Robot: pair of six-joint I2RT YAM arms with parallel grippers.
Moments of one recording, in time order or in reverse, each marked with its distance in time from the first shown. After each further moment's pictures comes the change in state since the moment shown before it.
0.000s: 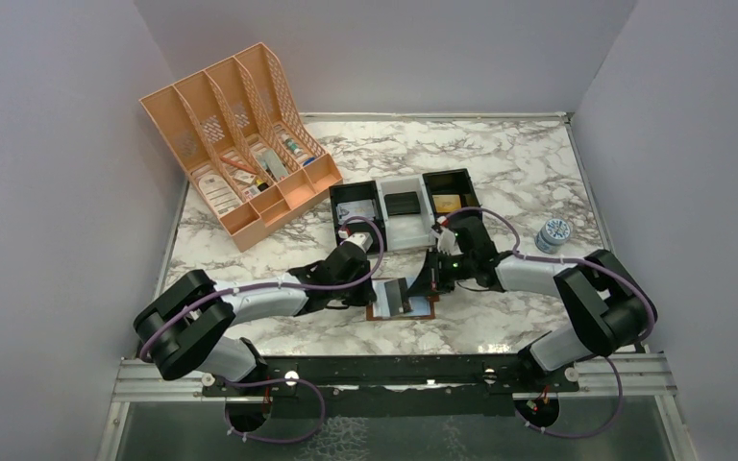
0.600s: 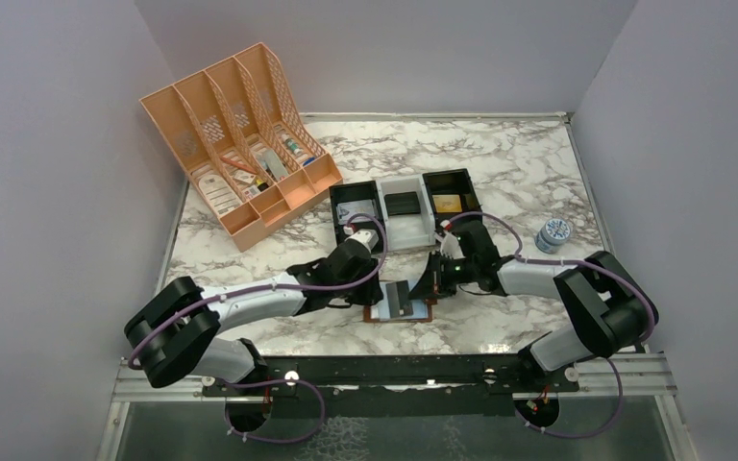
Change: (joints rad) left arm -0.034 -0.061 0.043 -0.095 -0.018 0.027; right arm -0.012 -0.015 -0.043 0.028 -0.006 0.036
